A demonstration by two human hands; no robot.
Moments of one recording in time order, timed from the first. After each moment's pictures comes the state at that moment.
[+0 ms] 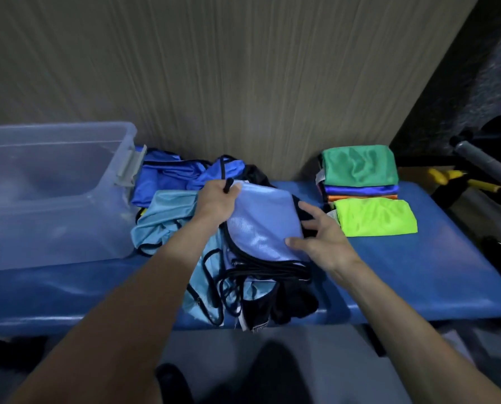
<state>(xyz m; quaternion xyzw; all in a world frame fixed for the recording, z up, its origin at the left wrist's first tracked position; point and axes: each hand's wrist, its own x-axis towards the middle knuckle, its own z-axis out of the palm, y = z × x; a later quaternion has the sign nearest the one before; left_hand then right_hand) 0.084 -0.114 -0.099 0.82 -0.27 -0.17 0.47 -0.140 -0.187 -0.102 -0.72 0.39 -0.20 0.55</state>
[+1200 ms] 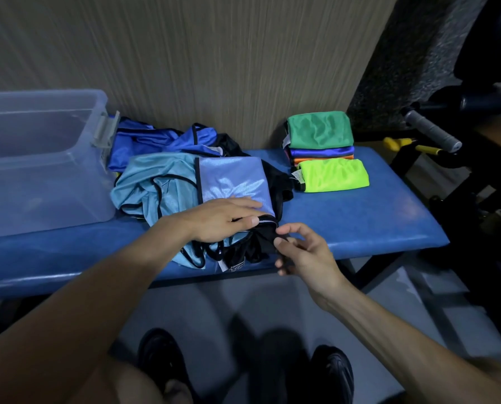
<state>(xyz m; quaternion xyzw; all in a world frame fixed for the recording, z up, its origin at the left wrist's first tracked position) 0.014 -0.044 -0.103 0.65 -0.72 -0.24 0.09 -0.226 -0.082 -0.115 -0.57 0.36 -0.26 0.69</state>
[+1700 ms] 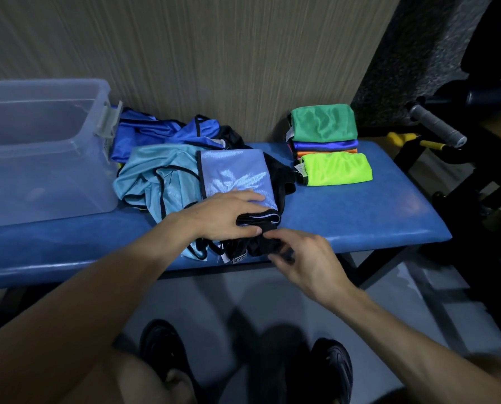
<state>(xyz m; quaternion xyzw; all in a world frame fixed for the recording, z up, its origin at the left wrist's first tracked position) 0.008 -0.043 -0.117 0.65 -0.74 -0.14 0.09 -0.237 -0.084 -0.127 -0.92 0.25 -0.23 0.20</state>
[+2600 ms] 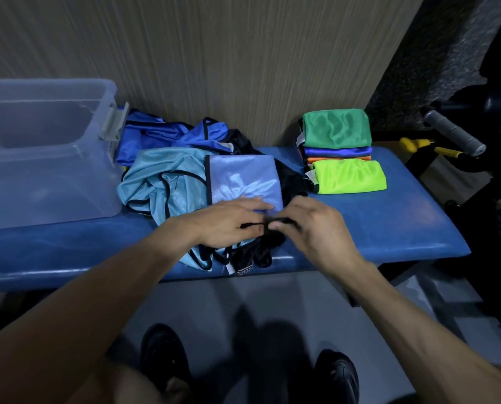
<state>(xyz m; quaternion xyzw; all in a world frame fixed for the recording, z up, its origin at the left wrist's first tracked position) 0.012 -0.039 -0.105 0.62 -0.75 -0.20 0.07 -0.198 -0.134 -0.103 -0.94 0.19 -0.28 0.10</state>
